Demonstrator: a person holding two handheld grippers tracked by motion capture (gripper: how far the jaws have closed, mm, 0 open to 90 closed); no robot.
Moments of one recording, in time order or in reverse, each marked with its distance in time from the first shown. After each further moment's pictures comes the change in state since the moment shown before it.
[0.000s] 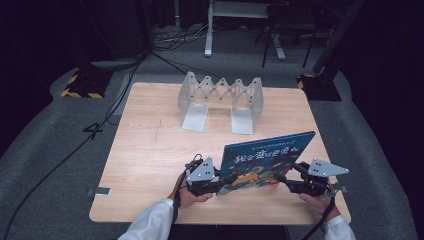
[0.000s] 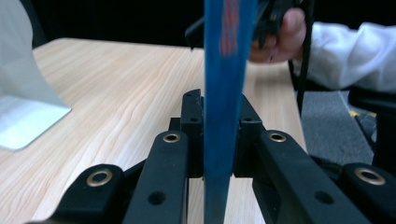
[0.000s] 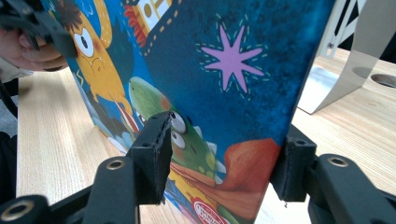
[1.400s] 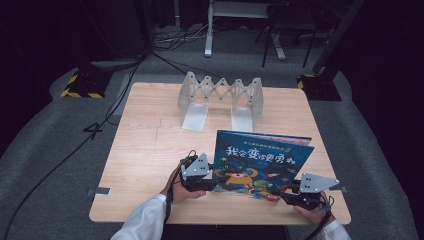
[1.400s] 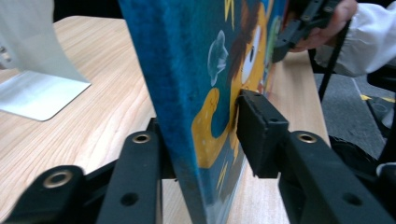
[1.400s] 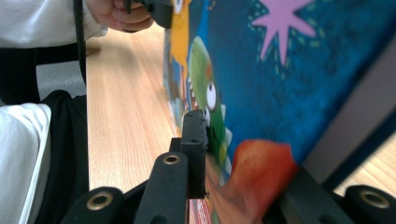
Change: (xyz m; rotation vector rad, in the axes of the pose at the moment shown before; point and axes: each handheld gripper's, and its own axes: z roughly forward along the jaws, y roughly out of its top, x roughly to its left) left arm 0.014 -0.008 -0.010 0.083 0.017 -0.001; right arm 0.032 -0.010 0.003 0.049 0.171 -0.112
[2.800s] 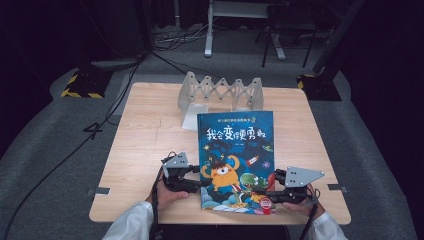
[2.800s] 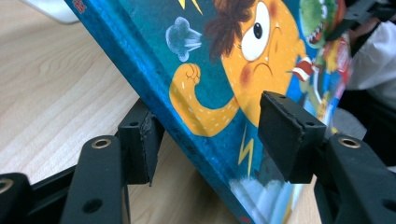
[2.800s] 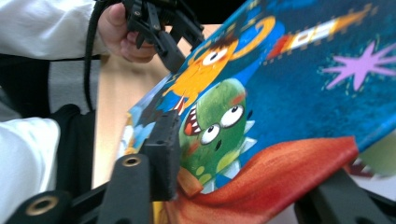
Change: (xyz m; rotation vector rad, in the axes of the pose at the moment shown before) left arm 0.017 -0.039 -0.033 0.044 0.020 -0.320; right arm 0.008 0.041 0.032 -0.003 0.068 -0.073
